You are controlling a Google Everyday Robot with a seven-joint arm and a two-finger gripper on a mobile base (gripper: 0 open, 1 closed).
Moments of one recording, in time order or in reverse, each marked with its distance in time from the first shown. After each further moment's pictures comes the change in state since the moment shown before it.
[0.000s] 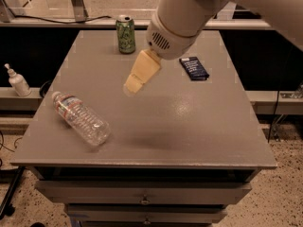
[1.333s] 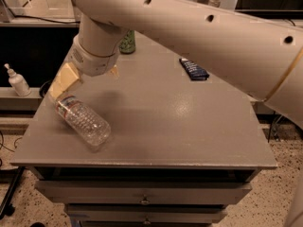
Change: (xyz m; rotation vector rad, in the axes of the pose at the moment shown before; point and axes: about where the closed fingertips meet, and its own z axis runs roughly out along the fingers) arm -0.110 0.091 0.116 -0.230 0.025 0.235
